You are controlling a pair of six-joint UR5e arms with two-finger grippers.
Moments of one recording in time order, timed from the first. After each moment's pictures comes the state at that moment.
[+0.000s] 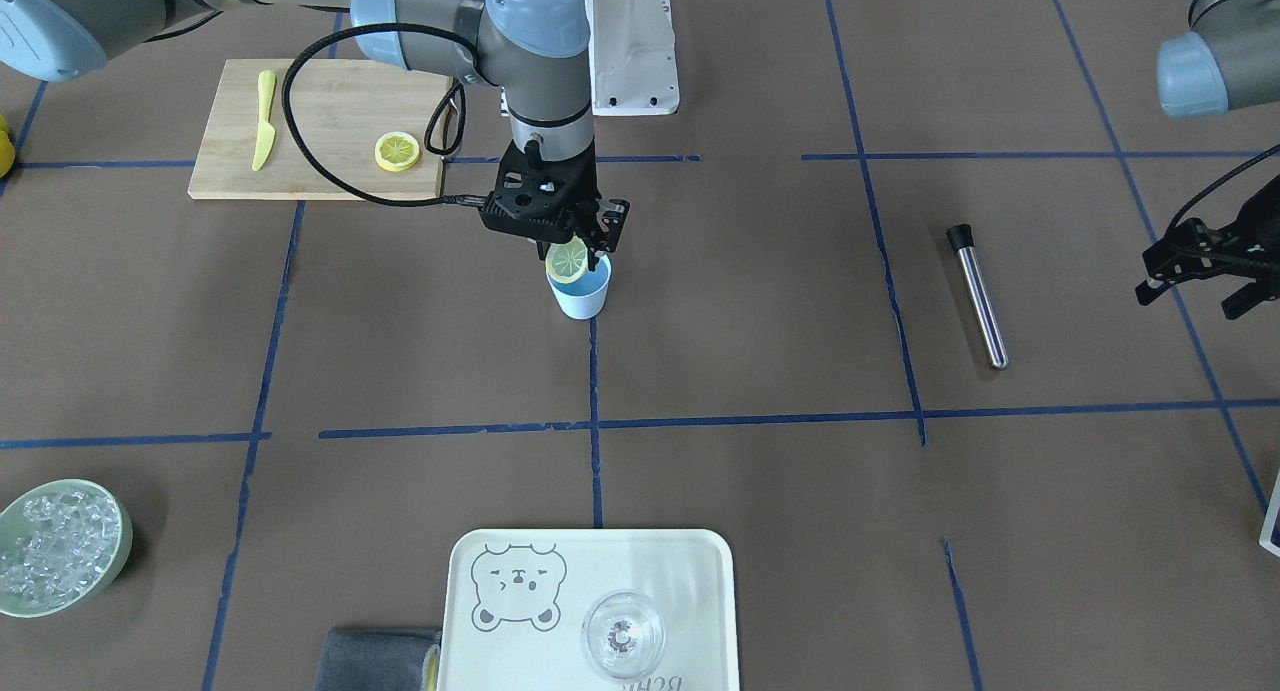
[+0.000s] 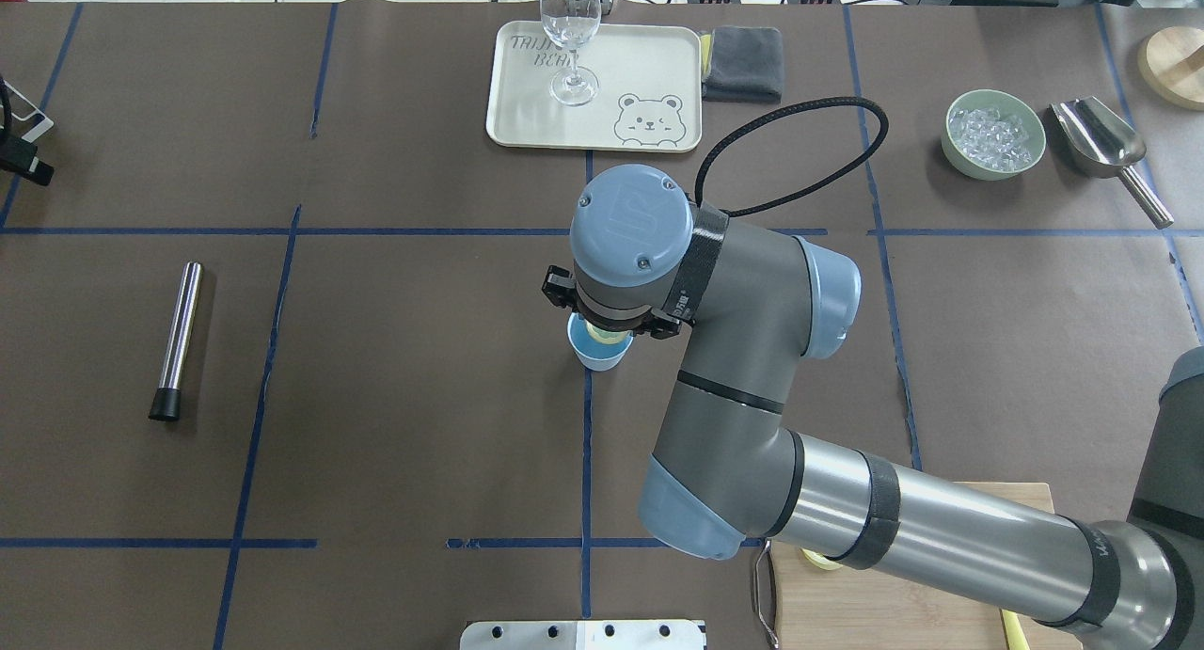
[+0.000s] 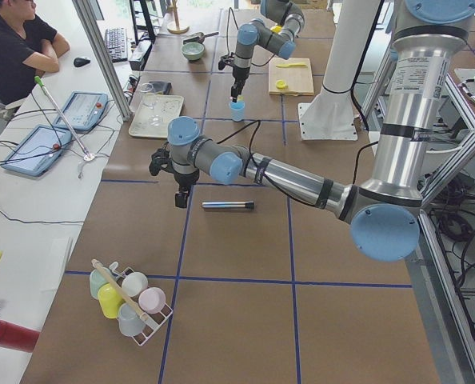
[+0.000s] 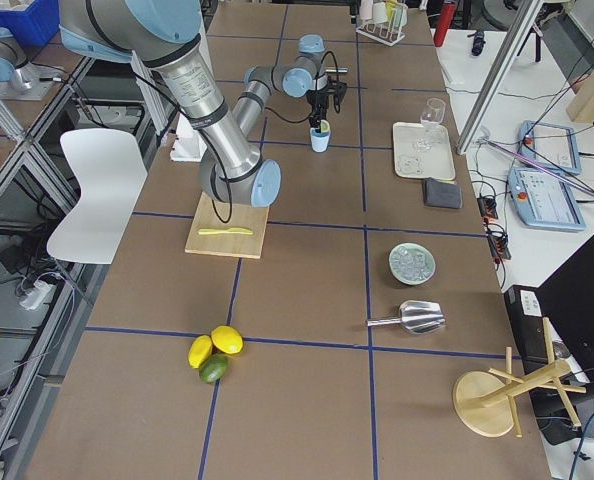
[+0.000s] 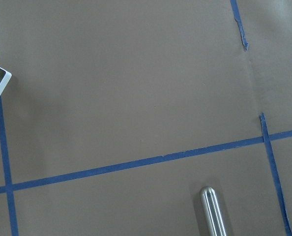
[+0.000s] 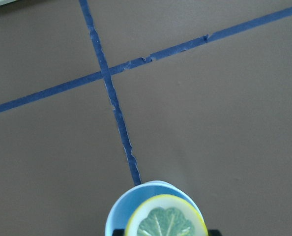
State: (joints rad) left arm -1.27 -1.71 -1.74 -1.76 -2.31 -0.36; right arm 0.47 -0.78 1.67 -1.67 1.76 1.56
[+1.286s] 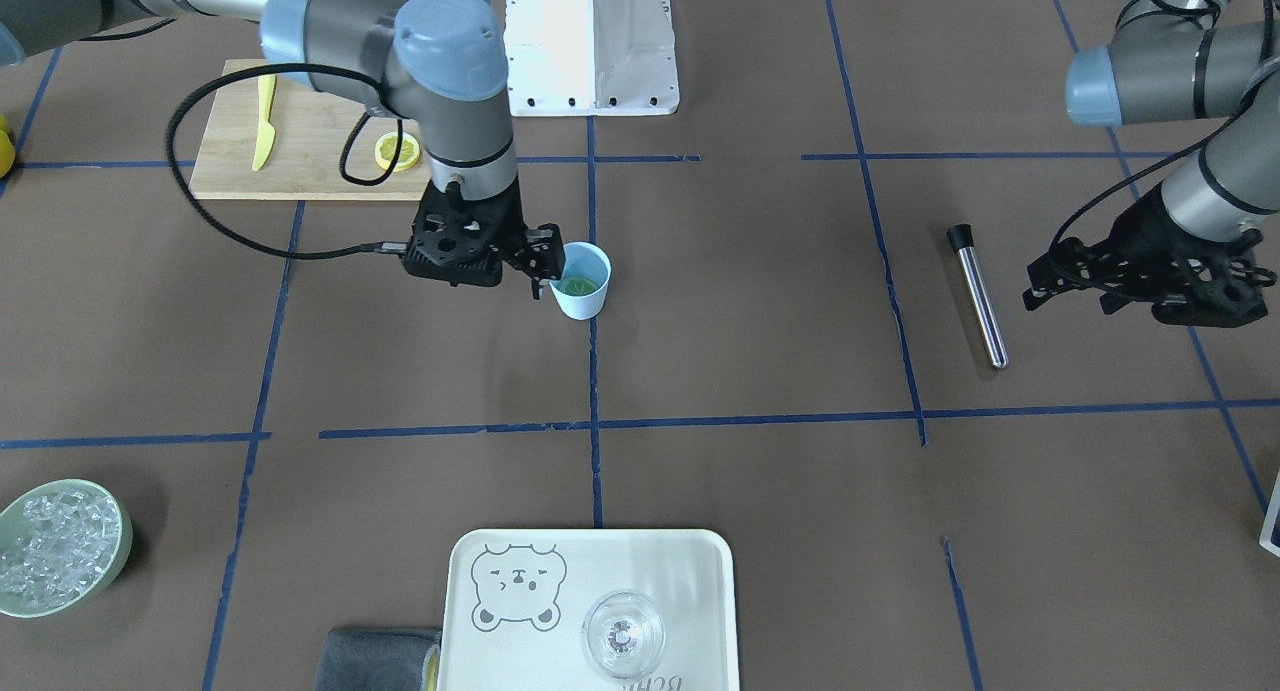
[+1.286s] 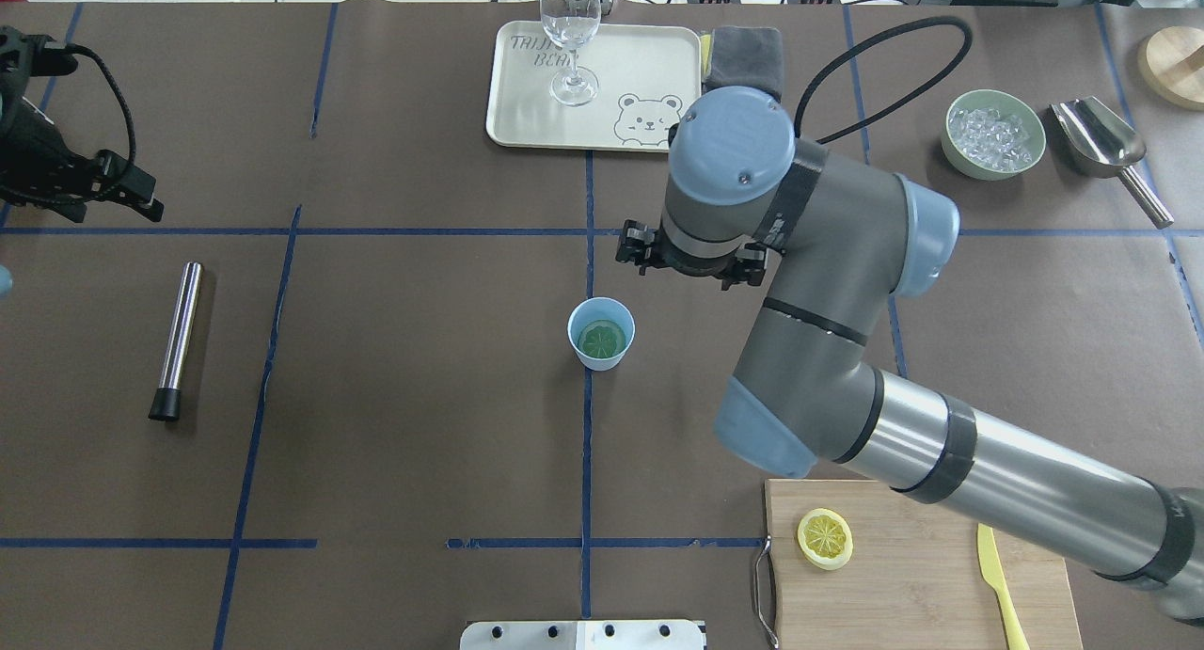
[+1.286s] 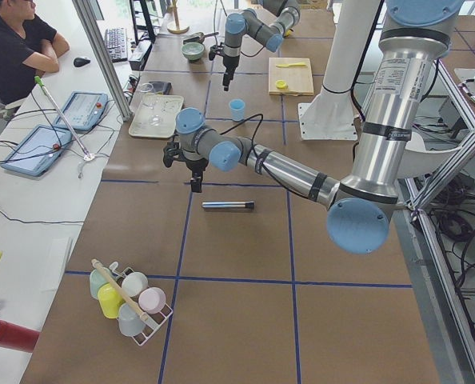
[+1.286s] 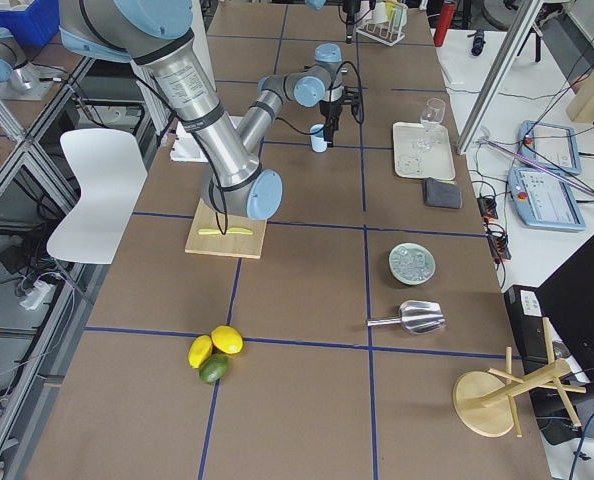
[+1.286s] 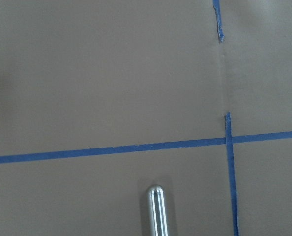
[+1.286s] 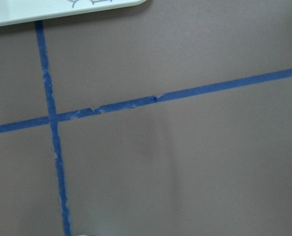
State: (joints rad) left arm -1.09 -1.76 -1.74 -1.74 -2.31 -0.69; right arm 0.64 -0.90 1.73 -1.69 1.87 1.28
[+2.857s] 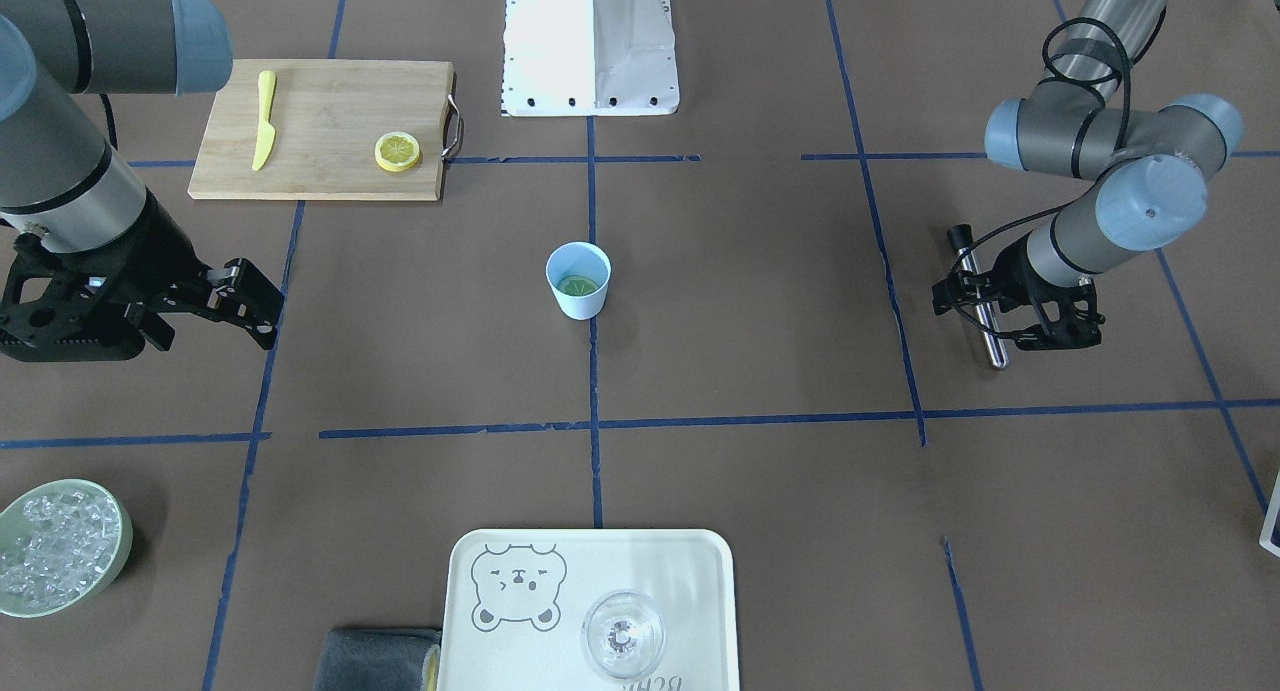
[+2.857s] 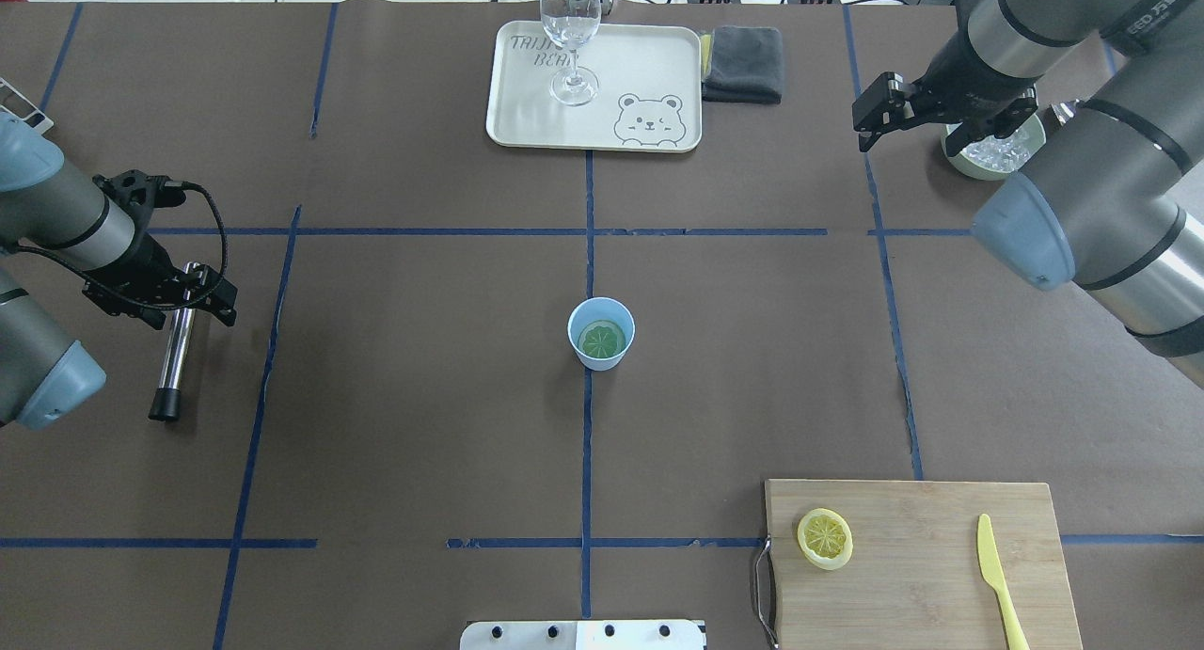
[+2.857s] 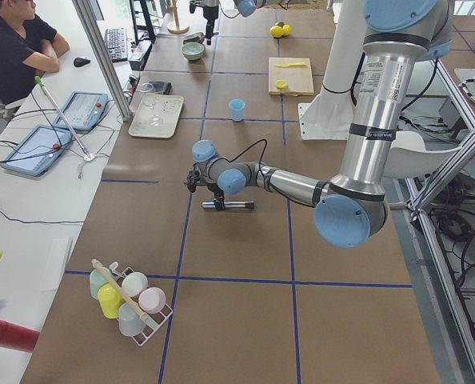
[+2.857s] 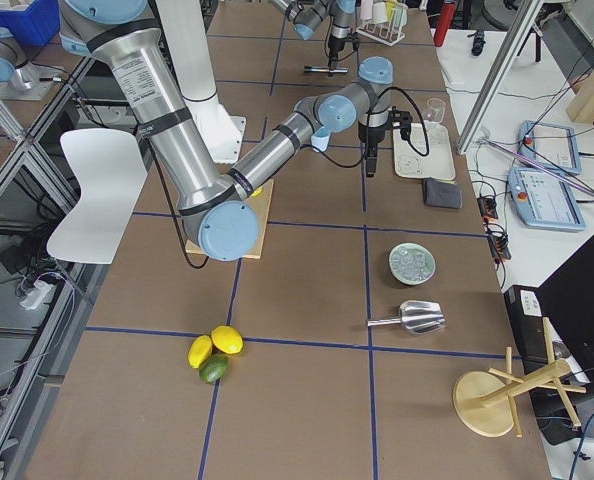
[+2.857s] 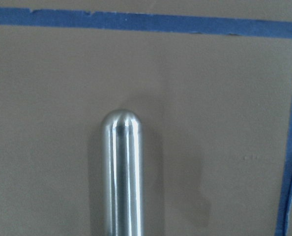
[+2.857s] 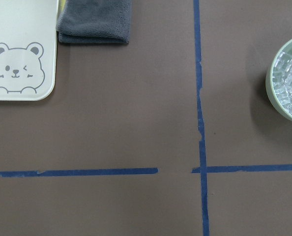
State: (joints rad) left arm -0.90 -1.75 -1.54 -1.93 -2.29 -0.84; right arm 1.01 -1.09 1.82 -1.69 2.14 0.84
